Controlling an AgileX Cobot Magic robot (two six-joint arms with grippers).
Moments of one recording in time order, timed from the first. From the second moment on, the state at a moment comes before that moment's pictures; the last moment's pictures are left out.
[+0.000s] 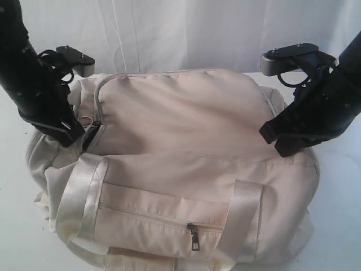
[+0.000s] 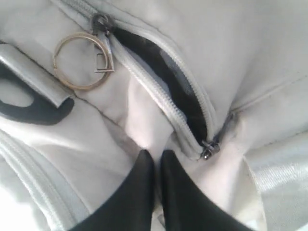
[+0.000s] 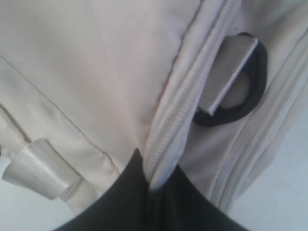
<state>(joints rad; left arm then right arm) -0.37 1.62 -1.32 -0.10 1.11 0.43 0.40 1.43 -1.12 0.21 1.07 -0.29</state>
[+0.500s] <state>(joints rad) -0.37 1.53 -1.32 -0.16 1.29 0.44 0.40 1.43 -1.12 0.27 1.11 -0.35</state>
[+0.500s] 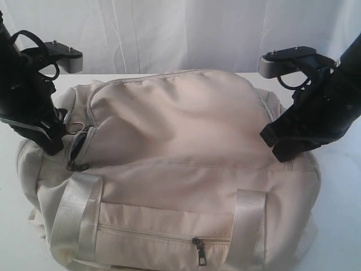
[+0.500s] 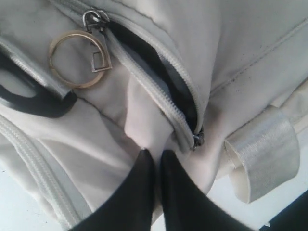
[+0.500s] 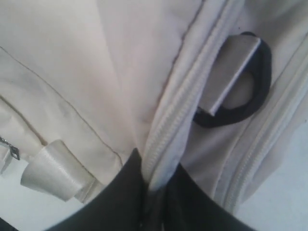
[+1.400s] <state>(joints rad) -0.37 1.52 -1.33 -0.19 1.28 0.51 0.42 1.32 -1.28 0.63 1.04 -0.65</state>
